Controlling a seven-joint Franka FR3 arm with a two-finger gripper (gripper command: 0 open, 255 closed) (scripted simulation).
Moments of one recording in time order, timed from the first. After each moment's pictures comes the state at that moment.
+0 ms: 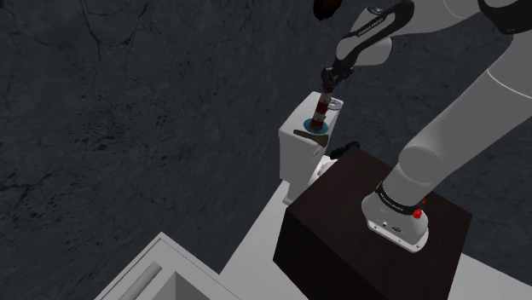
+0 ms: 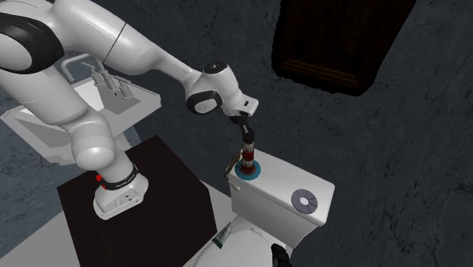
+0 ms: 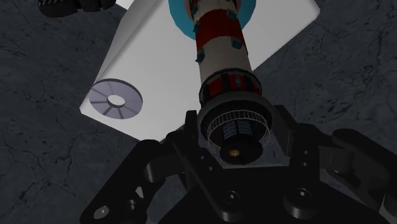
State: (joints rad) arm -0.18 -0.12 -0.35 -2.48 -0.01 2.74 -0.03
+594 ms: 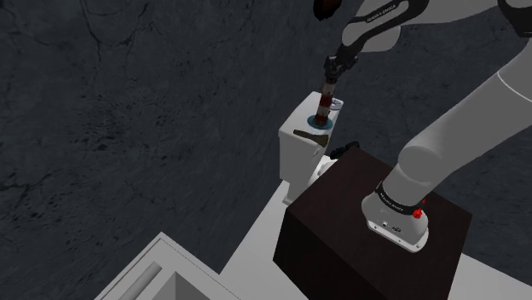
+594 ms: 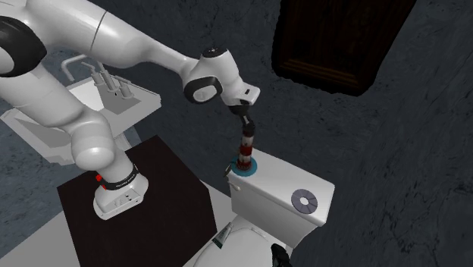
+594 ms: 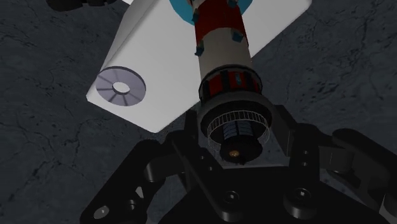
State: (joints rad) arm -0.20 -0.20 -0.34 -2.43 -0.05 2.62 0.00
